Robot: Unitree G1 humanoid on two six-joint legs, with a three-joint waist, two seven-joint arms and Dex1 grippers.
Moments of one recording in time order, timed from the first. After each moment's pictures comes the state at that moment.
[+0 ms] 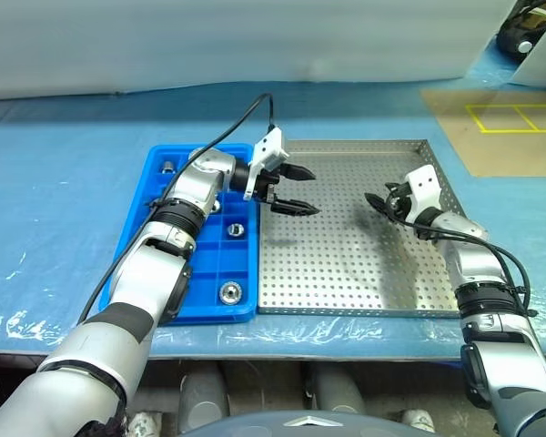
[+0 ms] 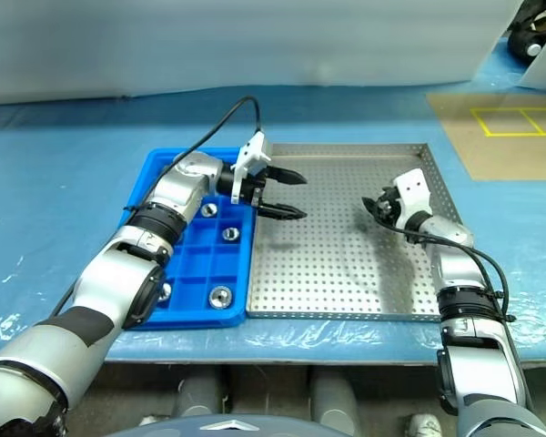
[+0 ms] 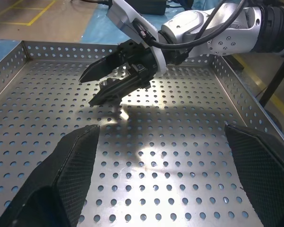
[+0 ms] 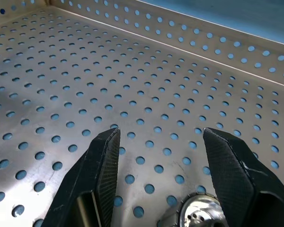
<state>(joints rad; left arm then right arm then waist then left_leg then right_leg) -1.12 0.18 -0.16 0.93 -0.16 0.03 -1.42 -0.52 -0.55 -0.12 0.54 0.14 0.13 0.63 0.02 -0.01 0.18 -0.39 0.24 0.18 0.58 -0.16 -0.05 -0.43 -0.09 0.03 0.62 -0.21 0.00</state>
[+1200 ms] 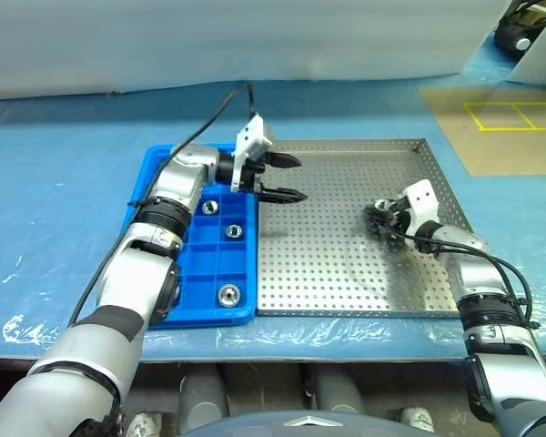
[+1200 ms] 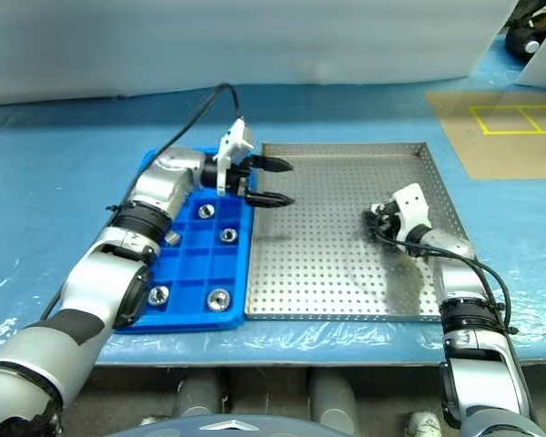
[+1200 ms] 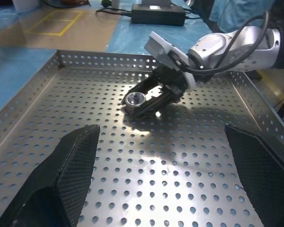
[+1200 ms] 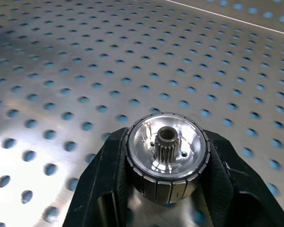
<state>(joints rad) -1.11 0.28 -0.08 0.82 -0.20 0.11 -1.40 -0.47 -0.53 -0.08 0.44 0.16 0.20 0.72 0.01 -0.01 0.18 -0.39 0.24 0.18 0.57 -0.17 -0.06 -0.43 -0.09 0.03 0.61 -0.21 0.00</state>
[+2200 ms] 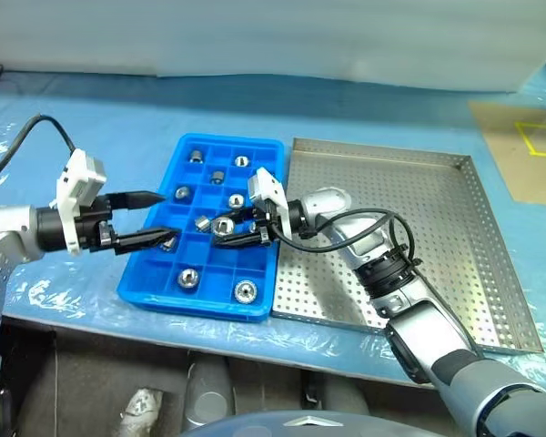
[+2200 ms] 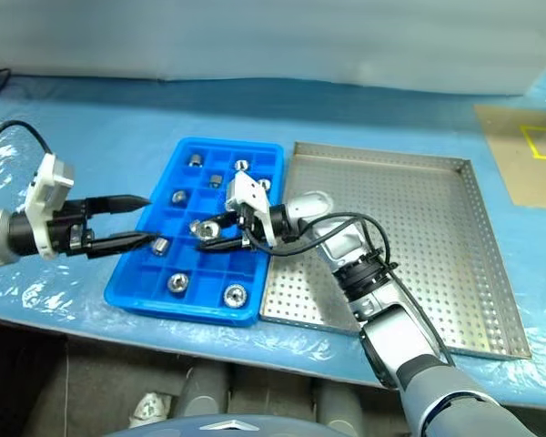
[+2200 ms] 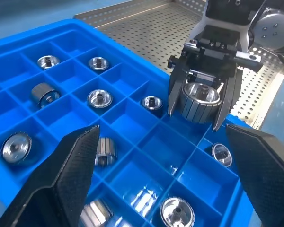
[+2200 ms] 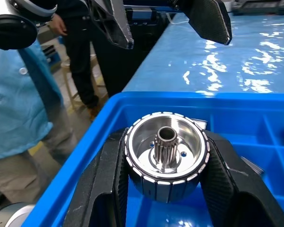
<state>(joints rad) -0.19 0.88 0.44 -0.36 -0.65 0.87 -1.17 -0.79 -0.16 0.39 0.30 0.27 0.32 1.24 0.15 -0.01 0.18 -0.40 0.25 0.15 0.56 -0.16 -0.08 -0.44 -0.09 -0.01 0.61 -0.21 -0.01</state>
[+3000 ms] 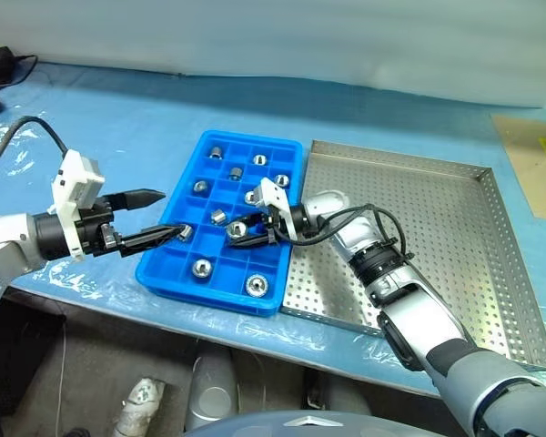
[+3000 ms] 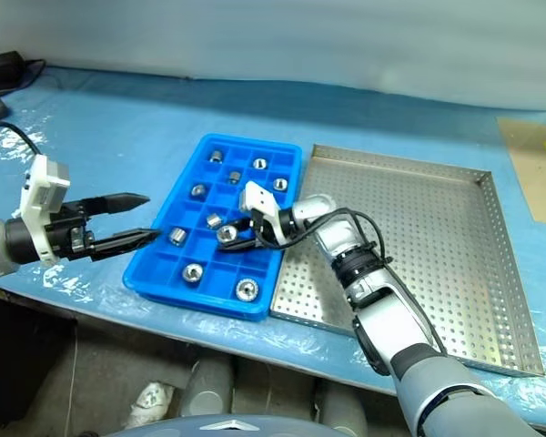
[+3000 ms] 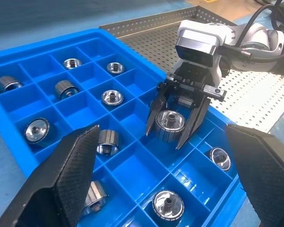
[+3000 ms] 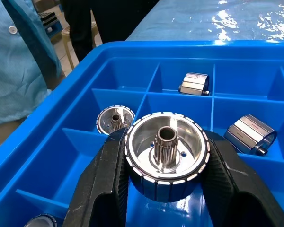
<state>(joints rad) -0.19 0.90 0.39 -0.40 -0.79 0.84 -1.02 -0.84 -0.17 0.36 0.61 0.15 0.12 1.29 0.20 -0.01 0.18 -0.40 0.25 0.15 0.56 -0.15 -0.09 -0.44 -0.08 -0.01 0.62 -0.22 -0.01</state>
